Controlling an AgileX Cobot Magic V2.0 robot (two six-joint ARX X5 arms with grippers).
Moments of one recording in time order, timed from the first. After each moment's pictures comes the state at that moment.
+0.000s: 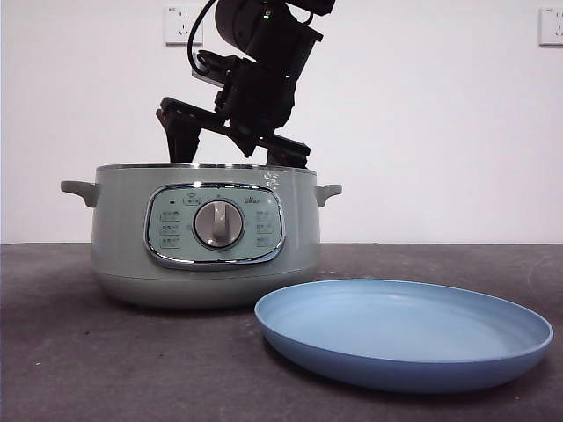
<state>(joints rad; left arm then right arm) -0.21 0.84 1.43 -1.10 0.10 0.14 0.70 2.15 1.92 -0.73 -0.08 0.09</state>
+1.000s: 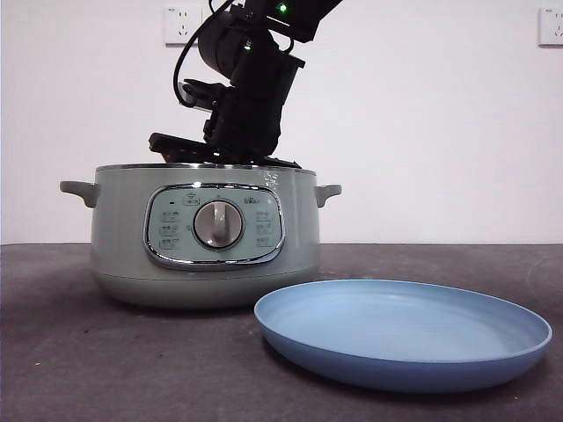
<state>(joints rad) -0.21 0.84 1.43 -1.10 0.10 0.14 0.73 2.21 1.93 -0.70 -0.02 0.09</state>
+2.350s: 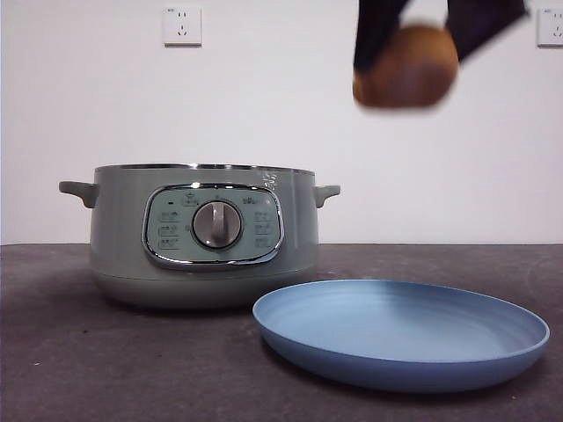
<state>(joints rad) -0.21 0.96 1.43 -0.95 0.27 0.14 0.73 1.25 1.16 -0.82 0.08 0.11</state>
